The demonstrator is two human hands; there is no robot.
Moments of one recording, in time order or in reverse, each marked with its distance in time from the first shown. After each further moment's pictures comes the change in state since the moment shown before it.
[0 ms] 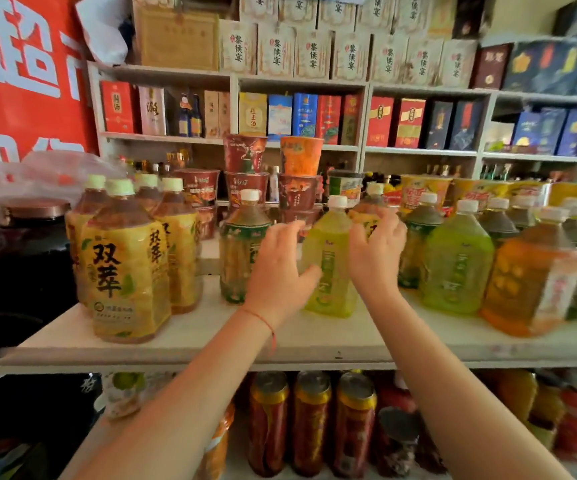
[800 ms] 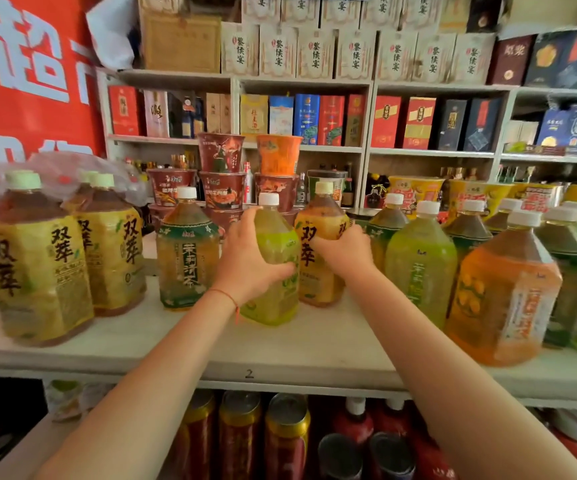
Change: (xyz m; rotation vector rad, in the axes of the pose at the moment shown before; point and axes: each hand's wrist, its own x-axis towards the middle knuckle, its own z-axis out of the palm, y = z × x) left_hand 0.056 -0.005 0.083 0.068 0.027 -0.256; right_hand 0.095 0.074 -0.010 -0.100 -0.442 0.221
